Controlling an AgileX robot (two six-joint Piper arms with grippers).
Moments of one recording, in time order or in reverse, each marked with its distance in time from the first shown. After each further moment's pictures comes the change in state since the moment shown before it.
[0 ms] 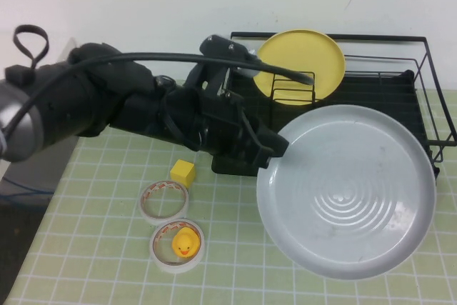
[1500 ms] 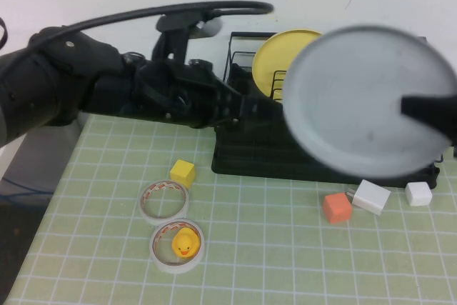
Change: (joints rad) right arm 0.000 0.775 -0.454 0.211 0.328 -0.901; left arm 0.059 -0.059 0.002 -0.050 -0.066 -0.237
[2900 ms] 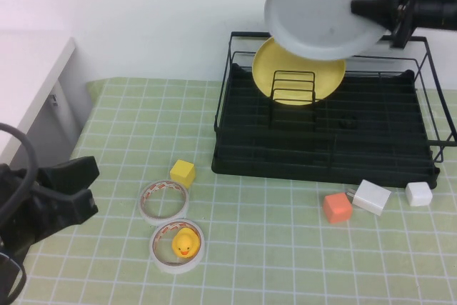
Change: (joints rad) right arm 0.009 0.978 -1.263 -0.089 0.168 -0.144; left arm 0.118 -0.828 0.727 0.187 -0.456 -0.318
